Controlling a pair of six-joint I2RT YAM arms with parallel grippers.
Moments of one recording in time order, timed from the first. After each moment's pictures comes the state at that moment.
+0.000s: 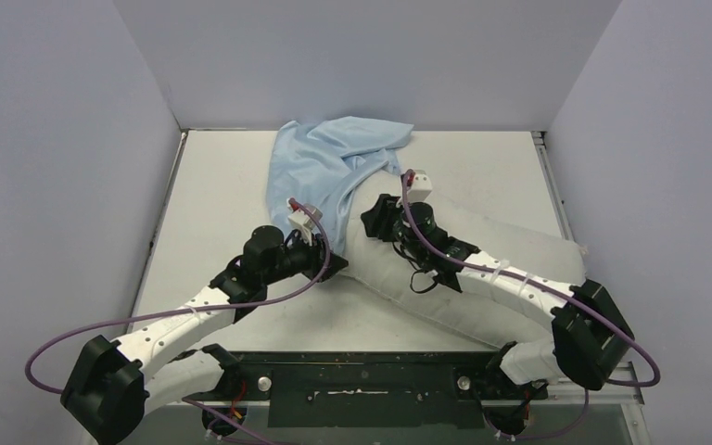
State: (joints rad) left arm -0.65 1.04 0.55 0.18 0.32 -0.43; right arm 0.76 1.37 0.81 0.23 0.24 0.57
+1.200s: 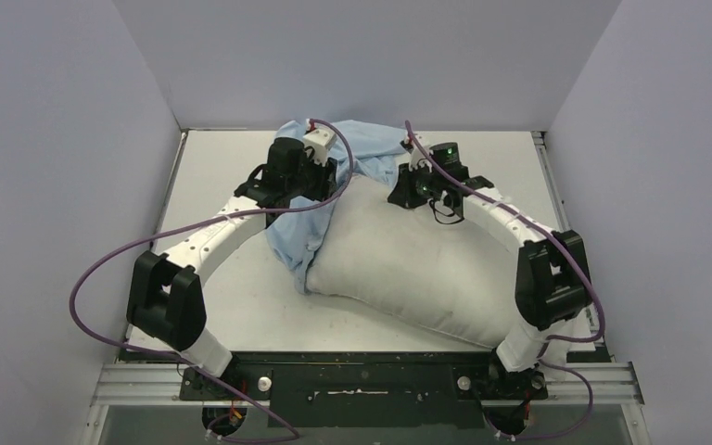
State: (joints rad) left arm -0.48 1.59 1.28 -0.20 0.10 -0.04; right arm 0.33 1.75 1.31 -0.25 -0.47 0.08
